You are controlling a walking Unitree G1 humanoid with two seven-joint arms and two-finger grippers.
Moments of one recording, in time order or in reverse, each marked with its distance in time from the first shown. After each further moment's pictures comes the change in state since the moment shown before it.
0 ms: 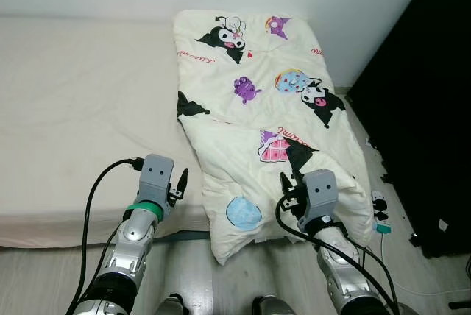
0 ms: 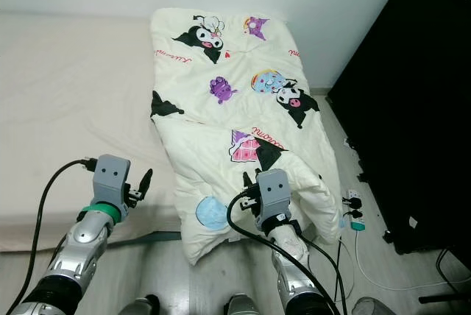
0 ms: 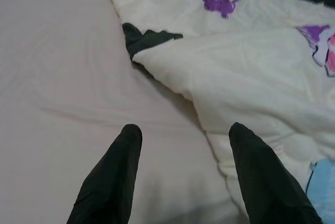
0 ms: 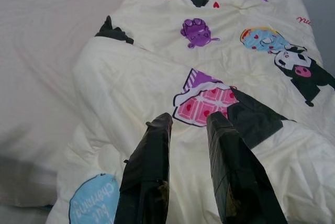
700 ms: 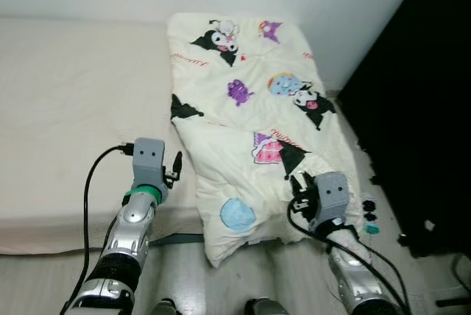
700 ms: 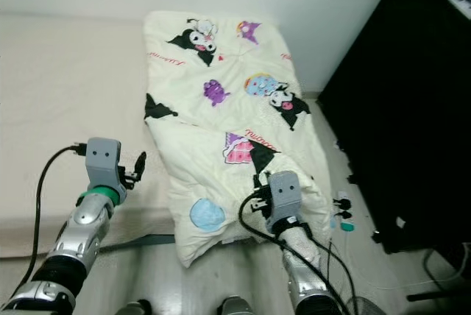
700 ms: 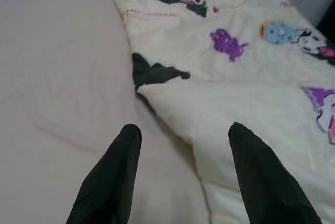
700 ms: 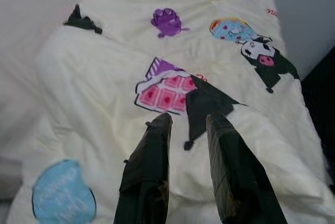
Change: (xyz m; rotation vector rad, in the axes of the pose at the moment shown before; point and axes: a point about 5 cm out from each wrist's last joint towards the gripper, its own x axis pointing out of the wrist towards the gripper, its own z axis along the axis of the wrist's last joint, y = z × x) left arm 0.019 0.010 0.025 -0.098 -0.055 0.105; right arm -0.007 -0.023 -0.005 0.012 0.046 -0.018
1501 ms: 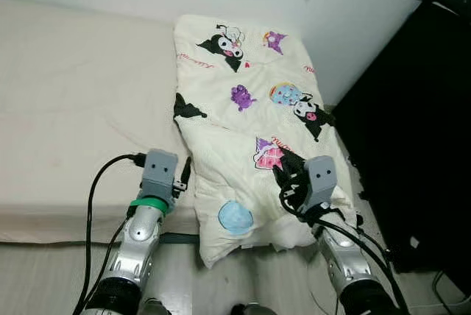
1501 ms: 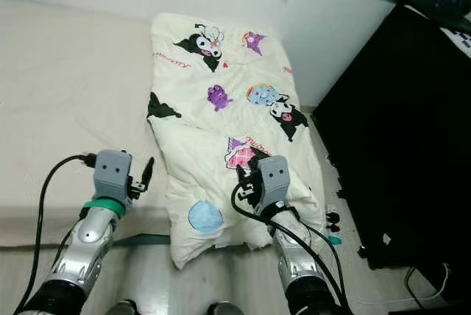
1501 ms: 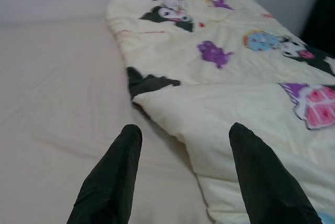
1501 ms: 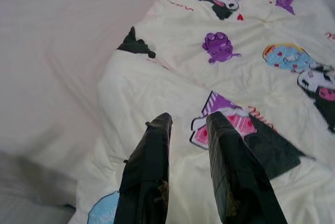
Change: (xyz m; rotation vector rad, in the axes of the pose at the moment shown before) left arm -0.025 -0.024 -0.001 0.102 -0.078 -0.114; right arm 0.021 0.022 0.014 0.093 -0.027 0.114
